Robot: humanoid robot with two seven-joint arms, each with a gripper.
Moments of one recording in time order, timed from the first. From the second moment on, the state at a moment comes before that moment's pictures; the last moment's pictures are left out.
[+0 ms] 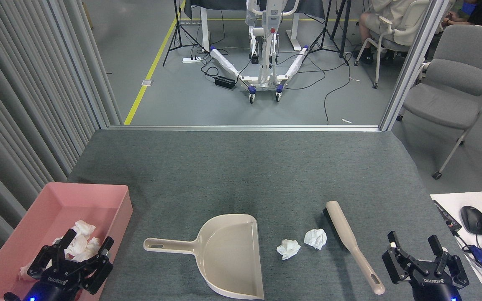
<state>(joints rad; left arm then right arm) 0.18 0.47 -0.03 -1.64 -1.00 -0.22 0.20 0.17 -0.26 -0.10 -1.64 1.10 -0.06 -0.11</state>
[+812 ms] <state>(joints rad) 0.21 0.43 0.01 -1.68 -1.00 -0.25 0.20 0.18 -0.26 -0.10 -1.64 1.10 -0.10 -0.11</state>
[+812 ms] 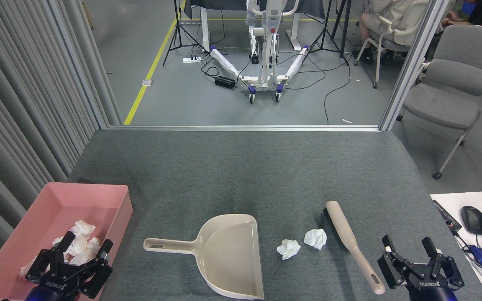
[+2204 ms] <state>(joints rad) 0.20 0.44 0.02 -1.68 -0.99 -0.30 0.20 0.17 -0.22 -0.10 -1.65 1.10 -0.05 -0.12</state>
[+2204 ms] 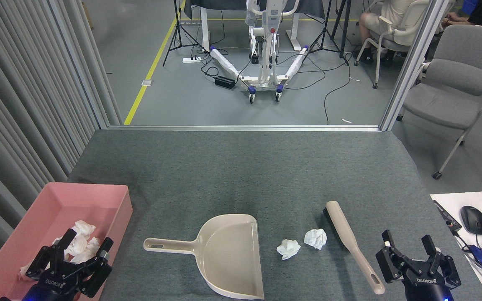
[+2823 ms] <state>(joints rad) 0.20 0.44 0.00 -1.72 -0.78 -0.33 0.20 0.16 -0.21 -0.10 -1.65 1.11 -0.07 -0.12</state>
